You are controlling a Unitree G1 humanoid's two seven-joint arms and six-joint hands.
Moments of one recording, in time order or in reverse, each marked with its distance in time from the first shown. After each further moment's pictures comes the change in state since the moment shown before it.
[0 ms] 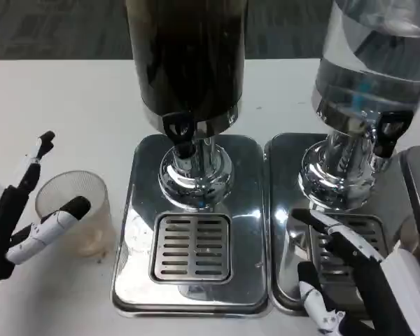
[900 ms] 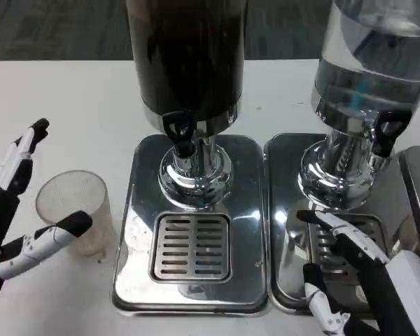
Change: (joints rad) left arm 0.210 -0.017 0.088 -0.367 0.052 0.027 0.040; right arm 0.010 -0.008 -0.015 0.000 -0.001 -0.007 -0.005
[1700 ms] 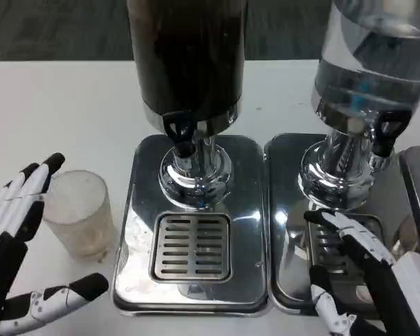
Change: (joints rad) left arm 0.237 -0.021 0.045 -0.181 0.151 -0.104 0.131; right arm 0.008 -0.015 -0.018 -0.004 0.004 -0.002 0.000
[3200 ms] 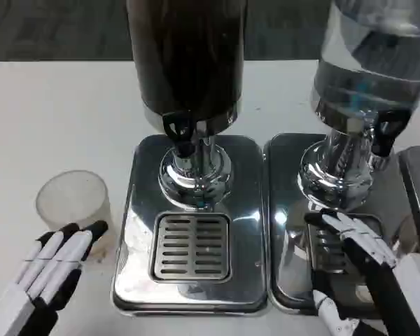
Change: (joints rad) left arm 0.190 0.026 0.002 -0.056 0.187 -0.109 0.055; right arm 0.016 -0.034 -0.010 -0.022 -0.037 0.000 -0.013
